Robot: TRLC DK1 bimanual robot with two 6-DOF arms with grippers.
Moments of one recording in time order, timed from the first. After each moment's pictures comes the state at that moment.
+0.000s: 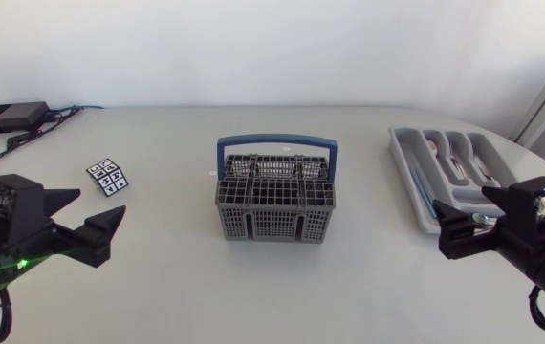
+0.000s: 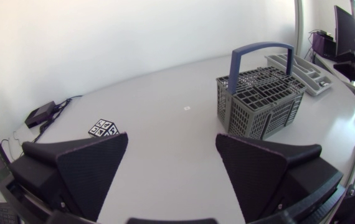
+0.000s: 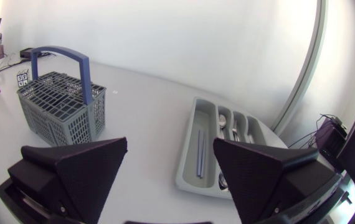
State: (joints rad) left arm -0.10 0.60 0.38 -0.22 0.09 0.23; right arm 0.02 0.58 0.31 -0.09 -0.01 -0.24
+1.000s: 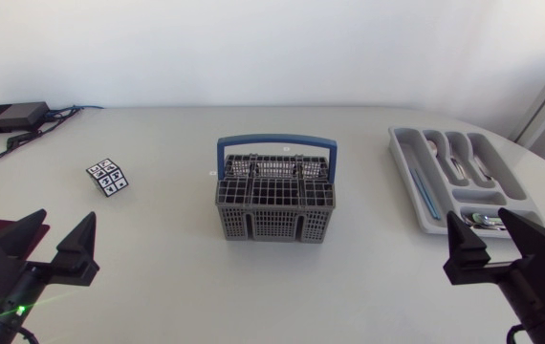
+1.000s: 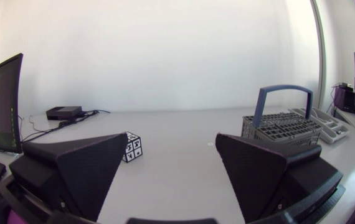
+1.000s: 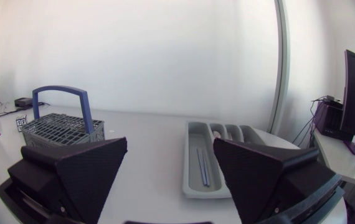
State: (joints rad) left arm -0.01 0.08 0.02 -0.02 0.02 0.03; right arm 0.01 0.07 0.04 -0.03 0.00 -0.03
